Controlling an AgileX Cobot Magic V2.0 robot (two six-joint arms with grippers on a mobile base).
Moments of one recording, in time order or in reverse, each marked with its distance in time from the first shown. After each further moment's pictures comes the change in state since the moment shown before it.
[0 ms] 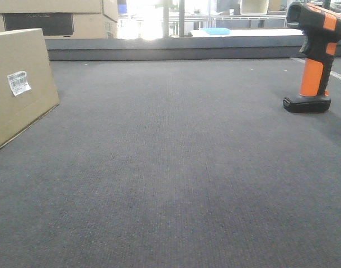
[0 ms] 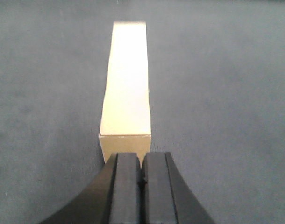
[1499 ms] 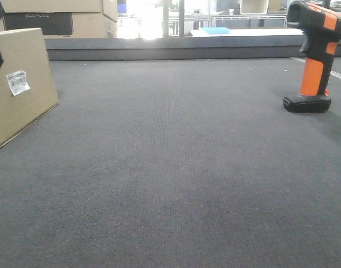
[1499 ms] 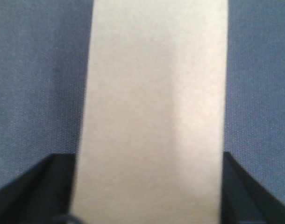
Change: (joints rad) left arm 0.000 0.776 -0.458 0.094 0.217 -0.076; right arm 0.000 0.000 0.000 0.000 0.000 0.000
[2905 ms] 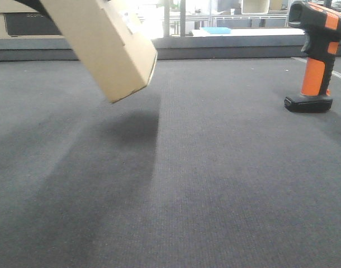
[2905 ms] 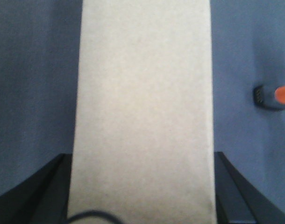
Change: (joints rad) left arm -0.350 -0.036 -0.148 -0.178 -0.057 -0.419; right arm 0.000 0.000 -0.081 0.028 0.088 0.000
